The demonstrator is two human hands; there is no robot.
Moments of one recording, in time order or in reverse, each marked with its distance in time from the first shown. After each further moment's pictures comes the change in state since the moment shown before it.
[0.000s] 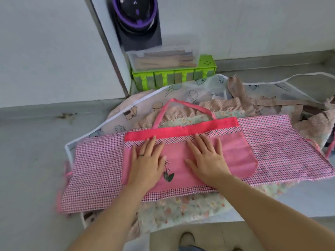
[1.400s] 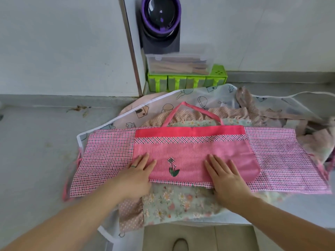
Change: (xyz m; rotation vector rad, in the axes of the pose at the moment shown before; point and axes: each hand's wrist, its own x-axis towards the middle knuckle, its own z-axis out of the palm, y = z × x) left_hand -0.049 -0.027 -0.050 0.000 -0.651 -0.015; right_hand -0.054 0.014 -0.004 -0.265 -0.153 -0.077
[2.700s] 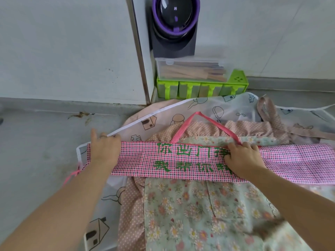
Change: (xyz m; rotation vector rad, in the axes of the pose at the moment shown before) left_hand 0.076 -0.107 -0.065 0.346 0.551 -0.550; right_hand 0.130 0.055 -0.039 0.063 -0.052 0.246
